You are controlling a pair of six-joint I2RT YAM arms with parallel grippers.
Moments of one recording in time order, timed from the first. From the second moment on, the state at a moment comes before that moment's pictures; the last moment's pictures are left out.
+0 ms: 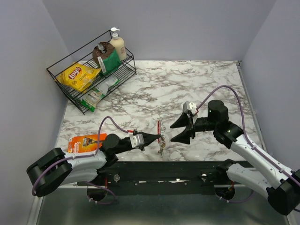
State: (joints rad) left arm -0.92 1.09 0.13 1.18 0.41 0.11; right arm 0.56 0.92 0.69 -0.12 -1.00 -0.12
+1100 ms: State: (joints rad) left arm -0.92 1.02 0.14 1.05 0.46 0.16; right arm 0.72 0.94 0.63 0.02 -0.93 -0.21
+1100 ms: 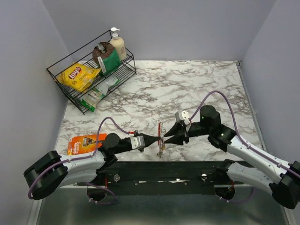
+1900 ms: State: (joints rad) left arm -0.92 1.02 0.14 1.05 0.47 0.15; right arm 0.72 1.00 0.60 0.06 -0.85 -0.22
